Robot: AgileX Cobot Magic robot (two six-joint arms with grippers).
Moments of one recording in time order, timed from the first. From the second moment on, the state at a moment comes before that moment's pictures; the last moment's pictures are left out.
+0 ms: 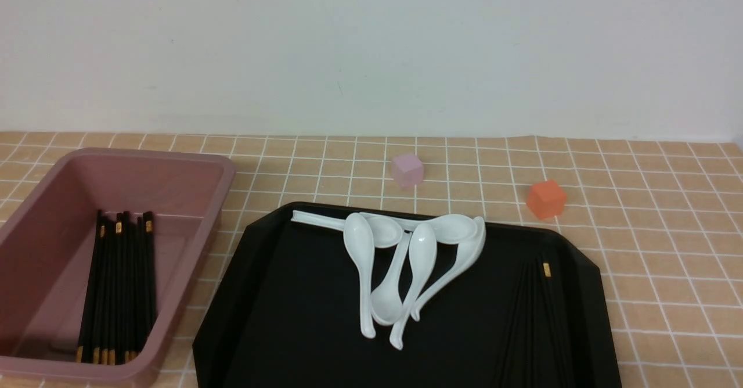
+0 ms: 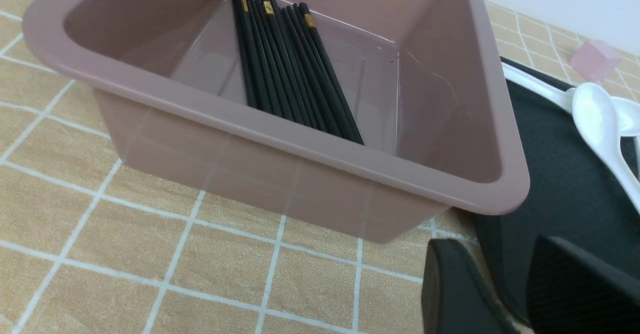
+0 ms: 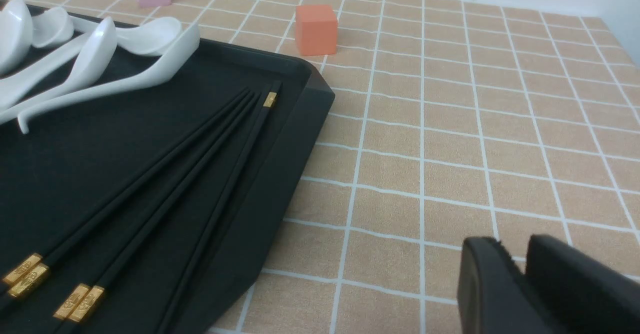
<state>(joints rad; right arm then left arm) 0.07 -0.01 0.02 -0.03 0.36 0.01 -0.08 -0.01 0.03 -0.01 0.38 -0.36</state>
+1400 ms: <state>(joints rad) 0.07 -0.01 -0.02 0.71 0.29 0.31 -0.08 -0.01 0.03 -0.01 0.38 -0.36</state>
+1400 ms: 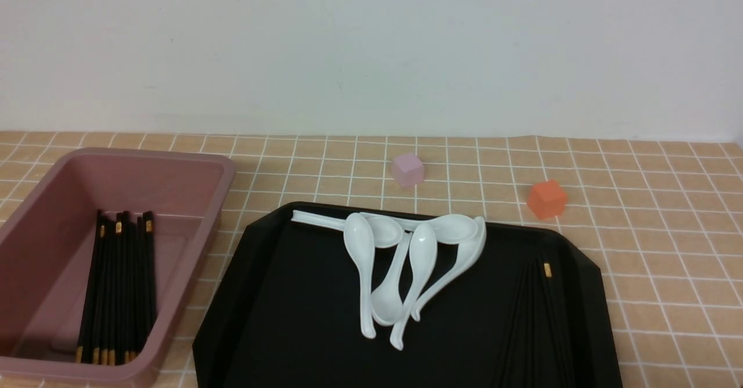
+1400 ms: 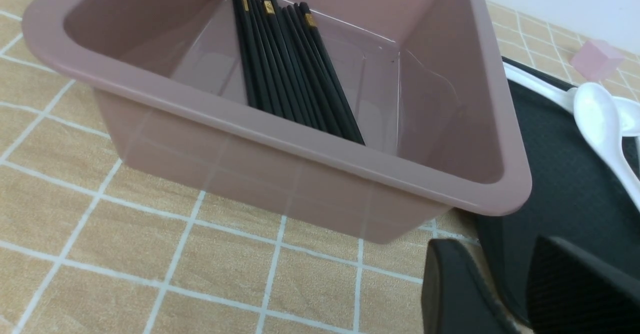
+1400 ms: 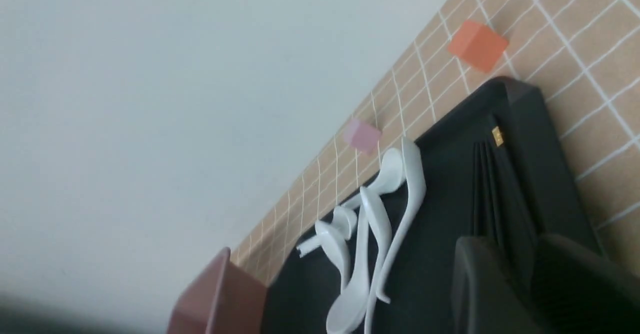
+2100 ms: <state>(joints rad) 0.28 1.31 -0.67 0.64 0.85 -0.18 -0.08 -0.01 0.03 -0.01 0.38 -0.36</state>
